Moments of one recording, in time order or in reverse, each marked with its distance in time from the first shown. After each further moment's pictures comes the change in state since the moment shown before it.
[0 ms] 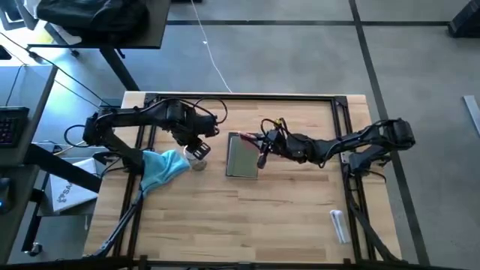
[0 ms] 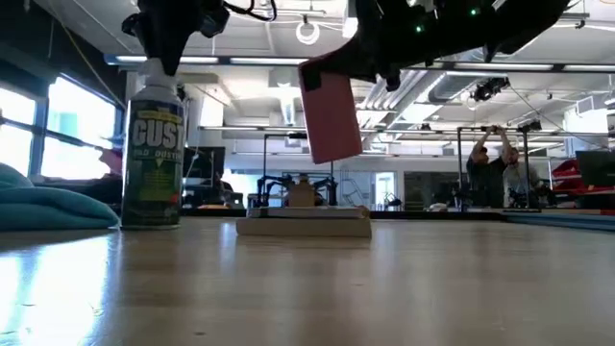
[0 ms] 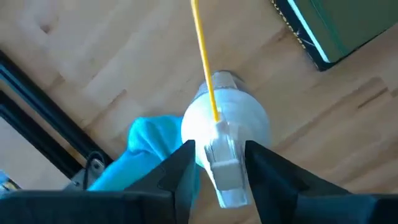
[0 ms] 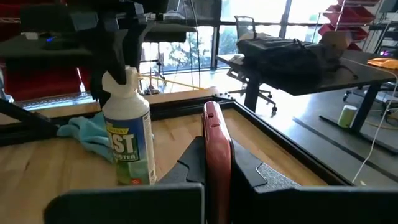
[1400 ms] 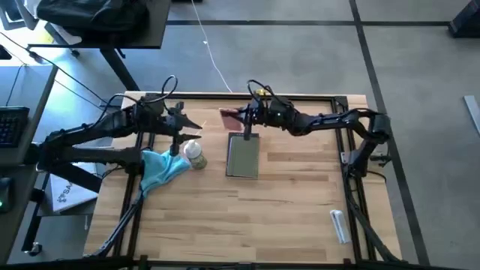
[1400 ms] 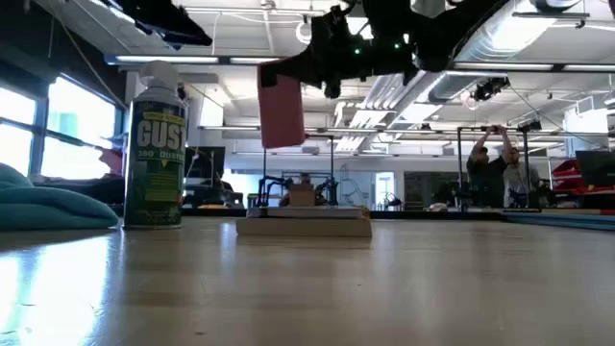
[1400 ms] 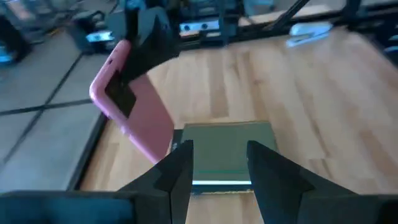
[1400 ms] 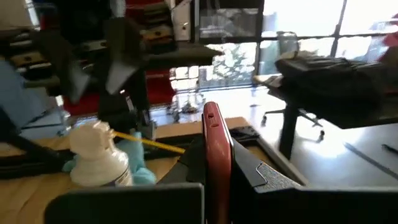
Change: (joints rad) left arm 0.316 -0.712 -0.762 1.114 0.460 1.052; right arm -0.323 0.266 0.349 -0.019 -0.581 0.010
